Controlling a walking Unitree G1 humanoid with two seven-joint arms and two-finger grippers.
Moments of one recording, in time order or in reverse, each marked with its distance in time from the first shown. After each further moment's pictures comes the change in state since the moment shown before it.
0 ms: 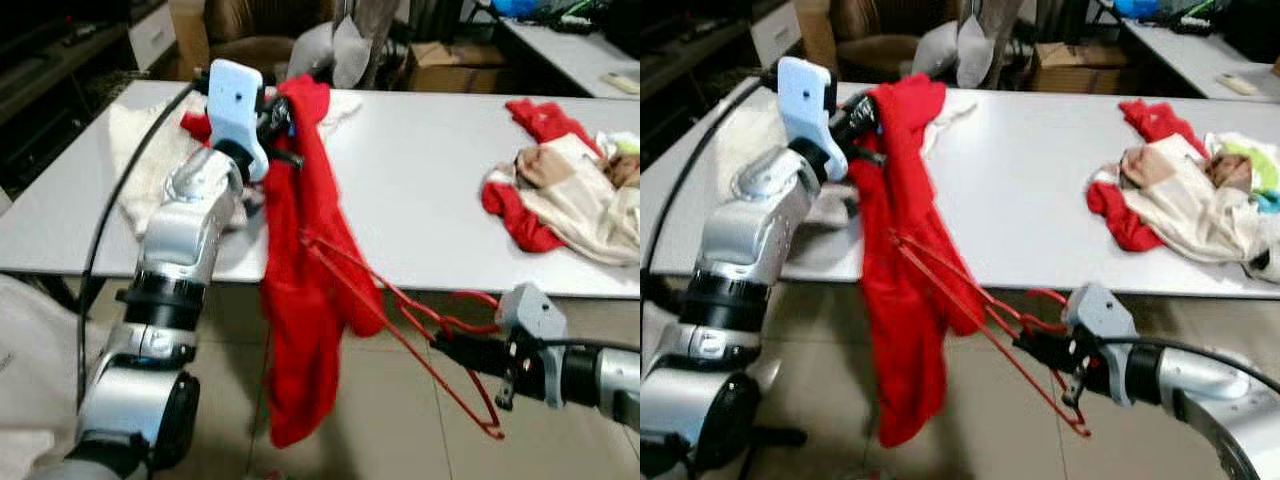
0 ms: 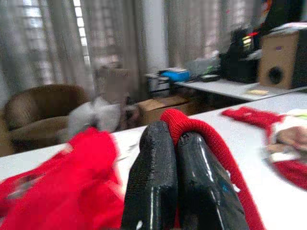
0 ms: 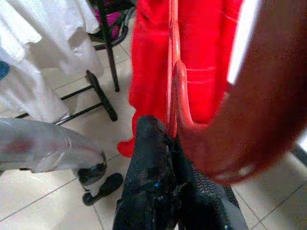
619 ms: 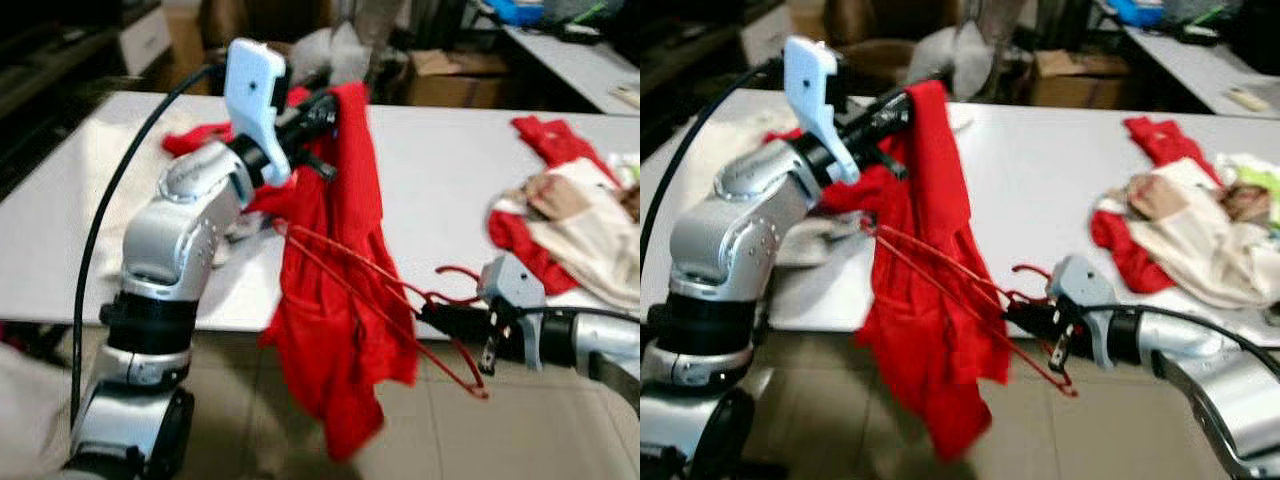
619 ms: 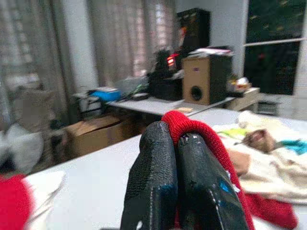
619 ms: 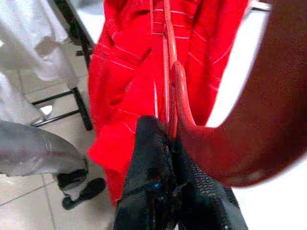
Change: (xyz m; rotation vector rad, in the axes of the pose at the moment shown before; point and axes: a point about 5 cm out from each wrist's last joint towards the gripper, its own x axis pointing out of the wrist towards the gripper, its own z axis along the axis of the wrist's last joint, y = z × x) left arm -0.017 -0.034 0.037 -0.066 -0.068 -0.293; right arm 0.018 -0.020 0.020 -0.091 -0.033 0.029
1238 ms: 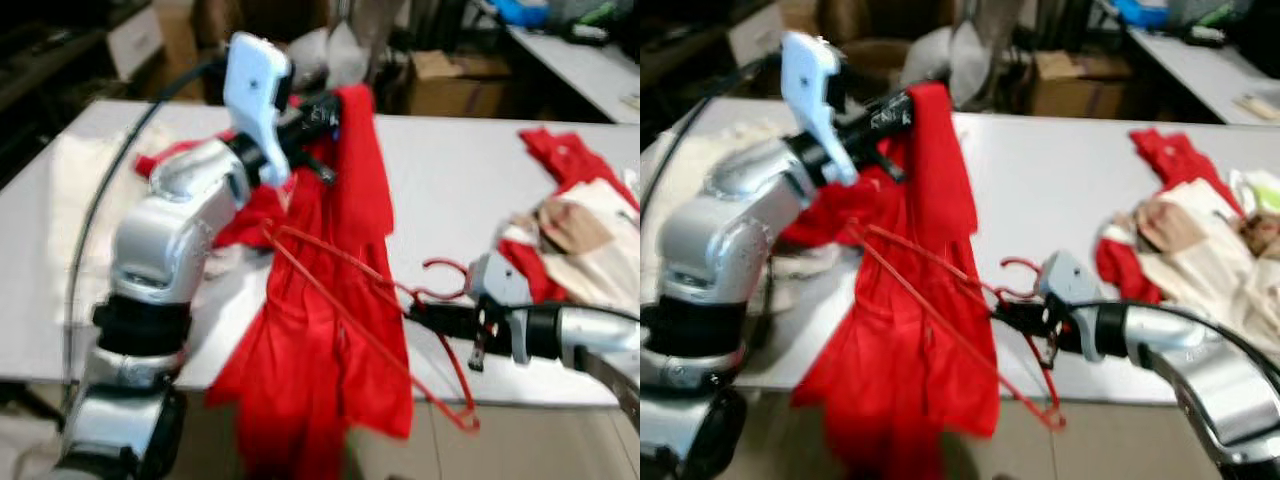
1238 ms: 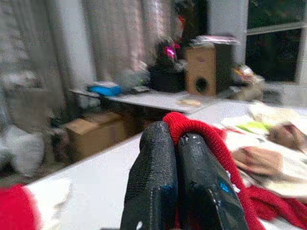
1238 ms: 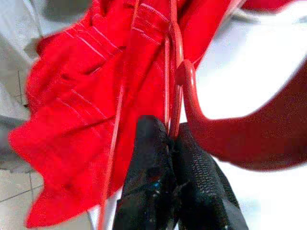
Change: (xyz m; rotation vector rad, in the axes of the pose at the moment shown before) left arm 0.000 -0.010 -0.002 0.033 0.054 -0.070; right arm 0.011 -0.003 -0.005 -0.001 0.008 0.038
